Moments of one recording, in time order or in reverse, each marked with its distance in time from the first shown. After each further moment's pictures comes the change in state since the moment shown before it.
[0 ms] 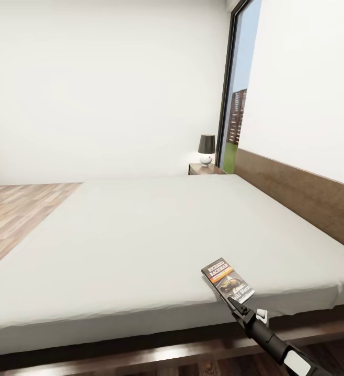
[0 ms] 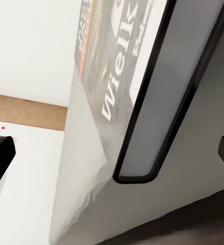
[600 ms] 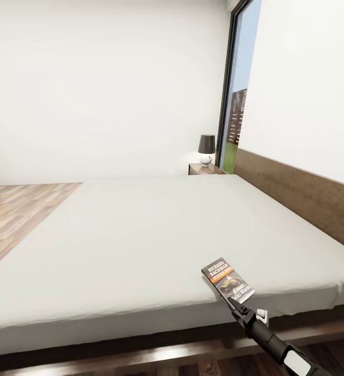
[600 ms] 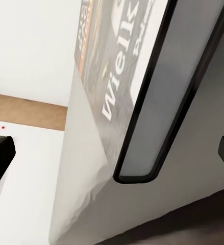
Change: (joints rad) left arm 0.000 0.000 0.000 0.000 0.000 0.000 0.000; right arm 0.000 0.000 0.000 -0.001 0.002 0.000 0.000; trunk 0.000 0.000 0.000
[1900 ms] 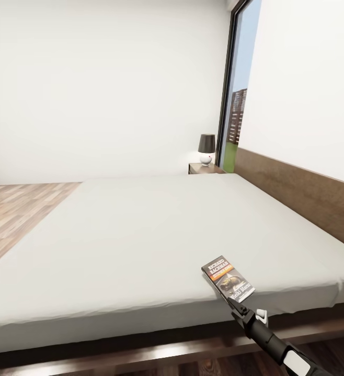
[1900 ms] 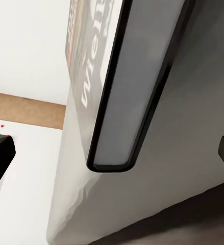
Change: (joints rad) left arm 0.000 0.000 0.000 -0.006 0.000 0.000 -0.001; right arm 0.000 0.001 0.001 0.000 0.003 0.000 0.000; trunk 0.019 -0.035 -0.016
